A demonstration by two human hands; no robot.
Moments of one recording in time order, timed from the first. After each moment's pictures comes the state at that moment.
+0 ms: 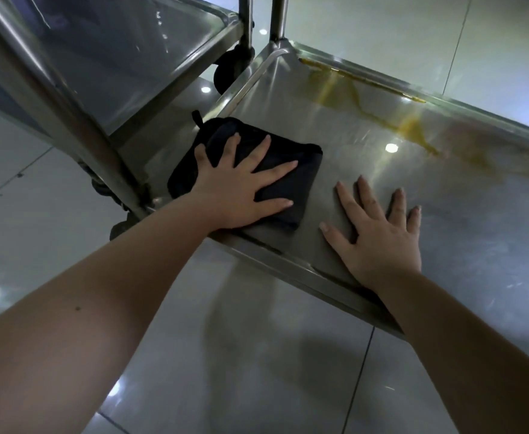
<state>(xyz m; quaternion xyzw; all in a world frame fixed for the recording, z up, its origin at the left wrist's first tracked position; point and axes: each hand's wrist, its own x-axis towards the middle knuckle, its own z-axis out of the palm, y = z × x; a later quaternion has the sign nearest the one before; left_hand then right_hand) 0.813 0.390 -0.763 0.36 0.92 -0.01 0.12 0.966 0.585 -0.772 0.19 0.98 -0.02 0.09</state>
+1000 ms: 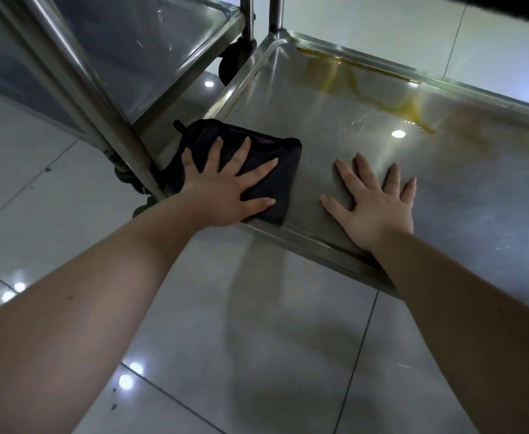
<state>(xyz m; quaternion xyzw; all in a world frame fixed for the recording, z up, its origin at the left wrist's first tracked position) 0.840 0.355 -0.754 0.32 0.93 -0.05 0.17 0.962 0.586 -0.773 0.20 0.98 -0.03 0.08</state>
